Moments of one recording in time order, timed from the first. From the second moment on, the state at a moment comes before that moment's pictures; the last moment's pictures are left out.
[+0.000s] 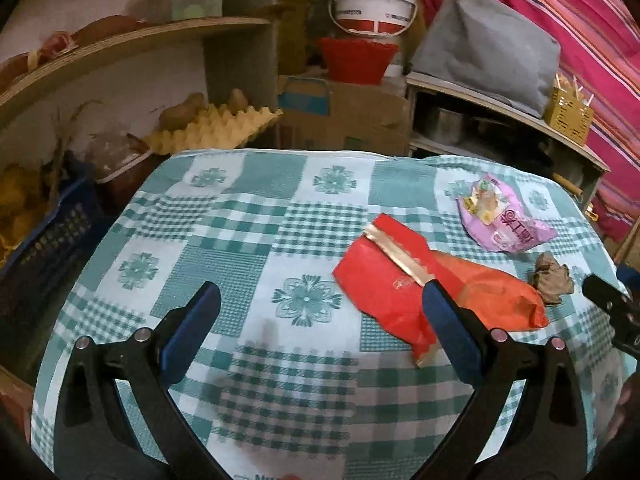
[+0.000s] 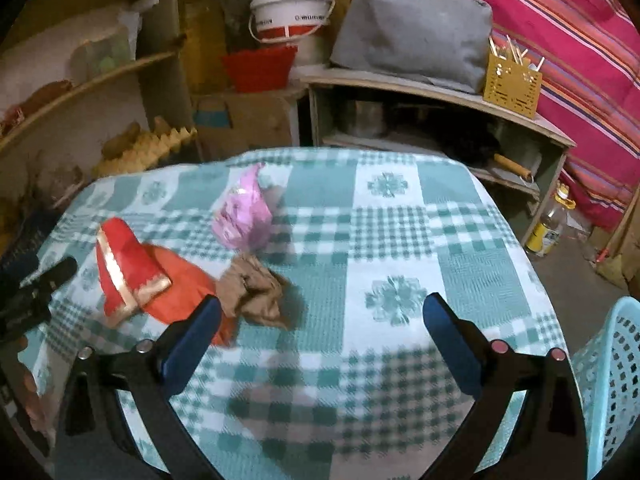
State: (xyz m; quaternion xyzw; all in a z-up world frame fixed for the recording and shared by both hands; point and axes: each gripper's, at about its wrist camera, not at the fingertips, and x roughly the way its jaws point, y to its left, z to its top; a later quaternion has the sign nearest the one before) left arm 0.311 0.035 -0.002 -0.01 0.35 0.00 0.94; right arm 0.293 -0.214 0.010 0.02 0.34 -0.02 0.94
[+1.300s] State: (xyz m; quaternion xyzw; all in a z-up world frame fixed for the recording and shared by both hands) left arm 0.338 0.003 -0.027 -0.06 0.41 -0.09 0.91; right arm 0.276 -0.258 0.003 0.04 0.35 -0.02 0.94
